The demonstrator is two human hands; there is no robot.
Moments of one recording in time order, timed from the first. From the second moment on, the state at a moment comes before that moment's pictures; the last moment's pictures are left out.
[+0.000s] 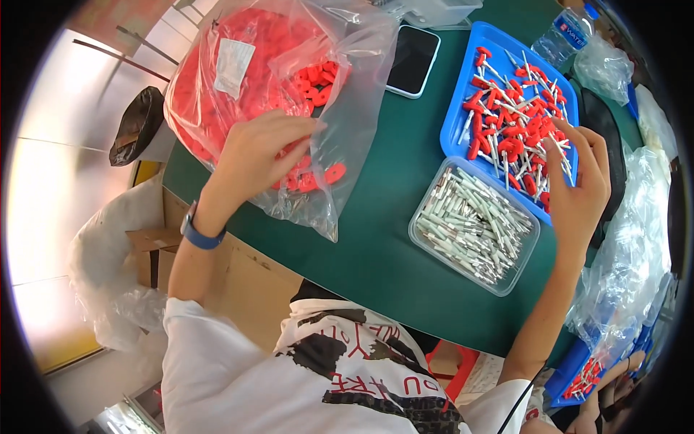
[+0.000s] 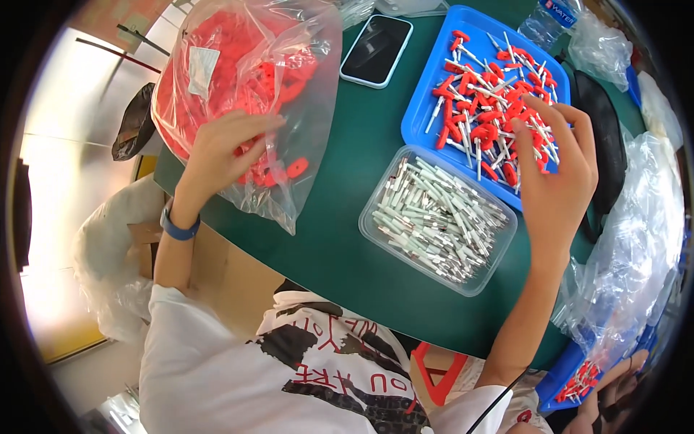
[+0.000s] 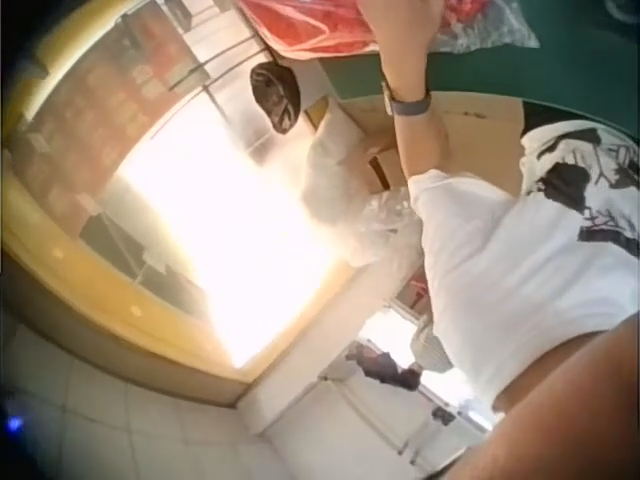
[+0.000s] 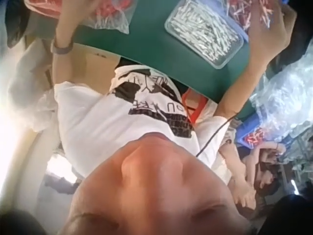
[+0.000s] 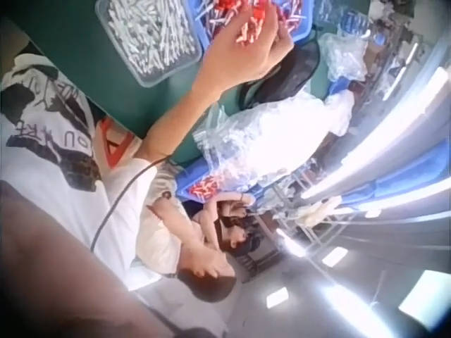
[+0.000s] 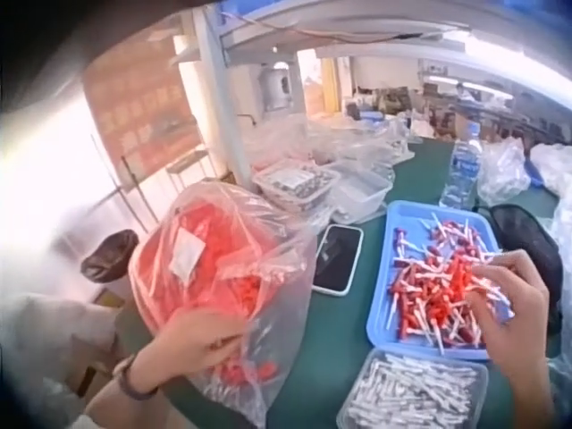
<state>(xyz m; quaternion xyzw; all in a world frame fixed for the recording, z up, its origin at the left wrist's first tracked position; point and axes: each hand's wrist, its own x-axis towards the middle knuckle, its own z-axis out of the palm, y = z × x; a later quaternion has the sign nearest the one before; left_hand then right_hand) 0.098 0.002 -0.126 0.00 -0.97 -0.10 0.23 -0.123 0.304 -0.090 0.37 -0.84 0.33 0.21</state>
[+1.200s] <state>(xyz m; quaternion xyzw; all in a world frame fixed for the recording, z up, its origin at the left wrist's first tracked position) 0.003 0.138 -0.011 -0.11 -0.59 -0.75 0.27 -0.084 0.316 -0.084 0.45 -0.87 0.17 -0.02</state>
